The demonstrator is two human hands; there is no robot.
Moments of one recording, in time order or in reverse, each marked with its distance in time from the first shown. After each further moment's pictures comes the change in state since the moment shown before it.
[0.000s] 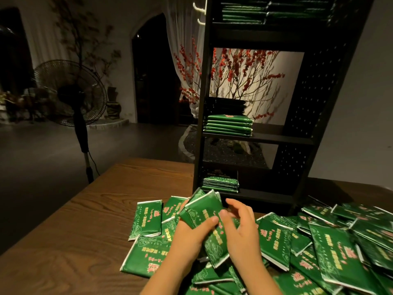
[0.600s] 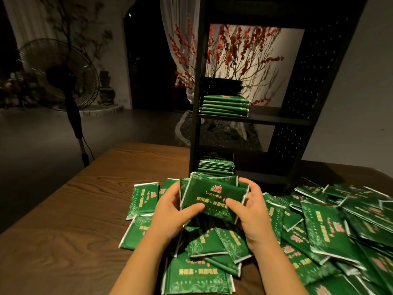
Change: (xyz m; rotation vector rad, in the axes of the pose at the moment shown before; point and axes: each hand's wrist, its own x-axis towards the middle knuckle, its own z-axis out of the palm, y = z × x) left_hand 0.002 0.004 -0.037 0.262 -0.030 0.294; right_hand 0.008 0.017 -0.028 0.423 -0.096 0.224
